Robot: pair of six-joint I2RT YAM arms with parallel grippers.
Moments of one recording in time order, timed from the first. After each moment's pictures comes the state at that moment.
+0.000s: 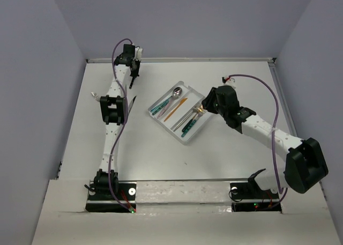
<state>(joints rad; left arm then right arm) -0.10 2.84 2.84 -0.89 -0.01 0.13 0.54 1.35 0.91 -0.07 0.24 0.68</state>
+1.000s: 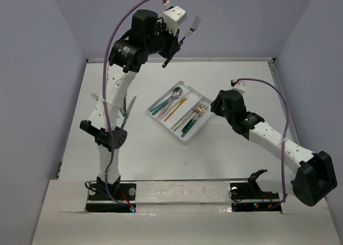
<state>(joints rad) -0.49 2.03 2.71 -1.04 0.24 0.12 0.54 1.22 0.85 -0.15 0.38 0.64</state>
